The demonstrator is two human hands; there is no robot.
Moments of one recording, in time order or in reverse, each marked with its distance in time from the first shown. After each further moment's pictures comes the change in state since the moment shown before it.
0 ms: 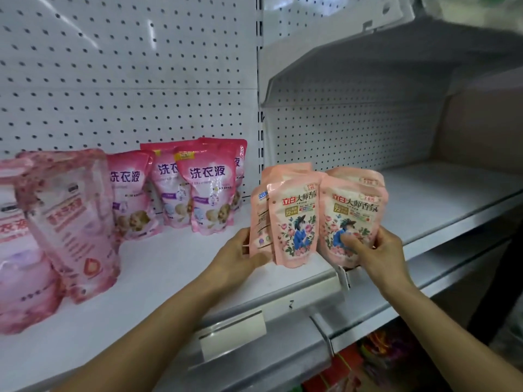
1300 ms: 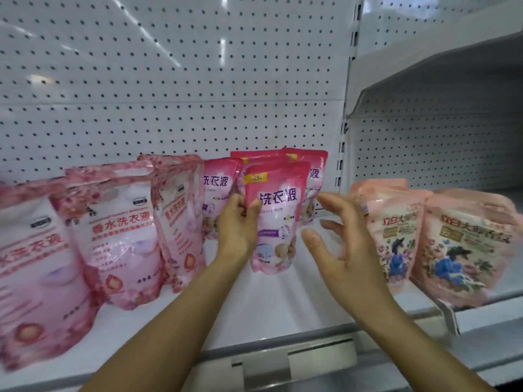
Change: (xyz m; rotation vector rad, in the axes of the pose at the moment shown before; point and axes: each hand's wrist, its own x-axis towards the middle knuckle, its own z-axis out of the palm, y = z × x) left_hand 0.009 -0.010 -0.119 -0.029 0.796 0.194; right_hand -0.079 -0.104 0.168 -0.037 -0.328 -0.592
